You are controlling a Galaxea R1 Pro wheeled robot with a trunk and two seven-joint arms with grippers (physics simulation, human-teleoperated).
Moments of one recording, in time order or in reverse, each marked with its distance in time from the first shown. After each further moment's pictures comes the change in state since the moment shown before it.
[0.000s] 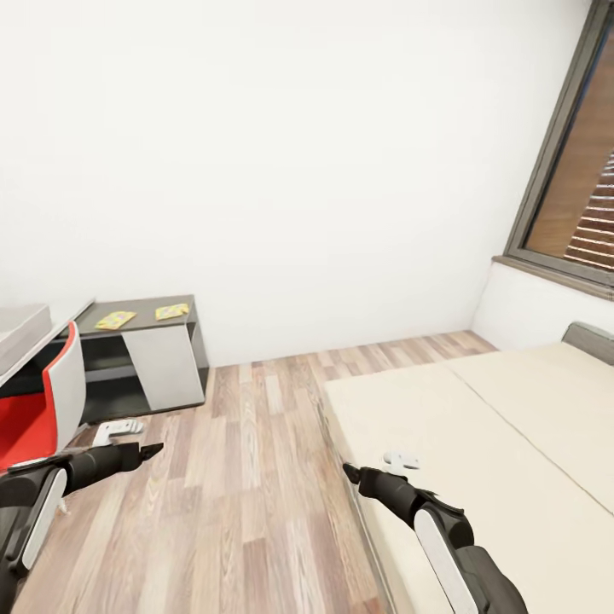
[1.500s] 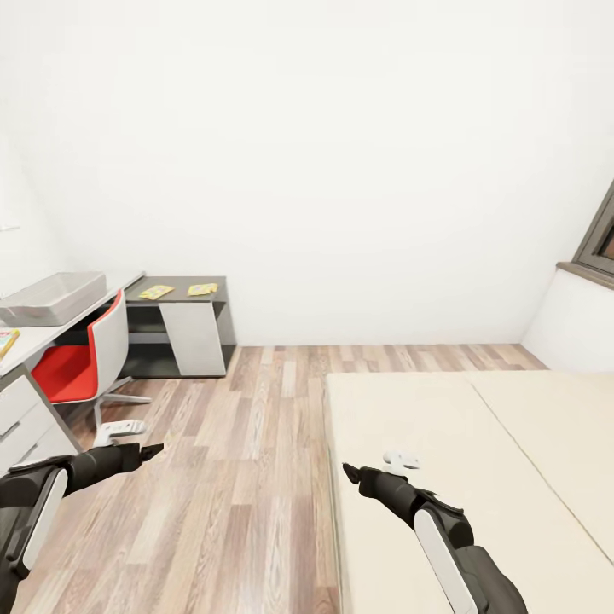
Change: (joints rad) left arm 0.000 -0.001 -0.001 0.003 -0.003 0.001 0.002; right arm 0.000 0.000 0.002 0.000 0.002 -0.002 0.000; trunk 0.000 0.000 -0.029
